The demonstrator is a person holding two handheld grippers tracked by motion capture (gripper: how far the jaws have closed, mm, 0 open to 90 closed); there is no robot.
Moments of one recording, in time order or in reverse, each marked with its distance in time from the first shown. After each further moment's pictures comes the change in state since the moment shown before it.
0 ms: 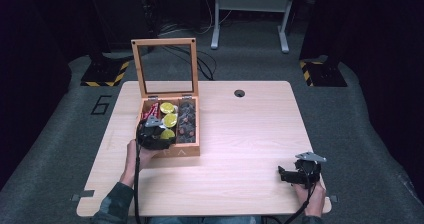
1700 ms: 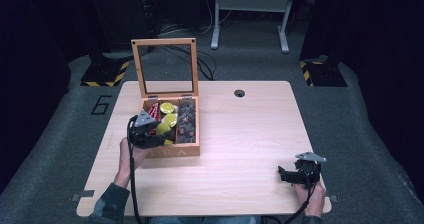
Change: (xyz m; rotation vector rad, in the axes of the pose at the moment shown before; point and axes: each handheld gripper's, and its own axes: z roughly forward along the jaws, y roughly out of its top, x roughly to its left) left arm -0.007 0.015 -0.042 -0.143 0.032 0.023; right arm 0.000 0.000 0.000 0.000 0.000 0.000
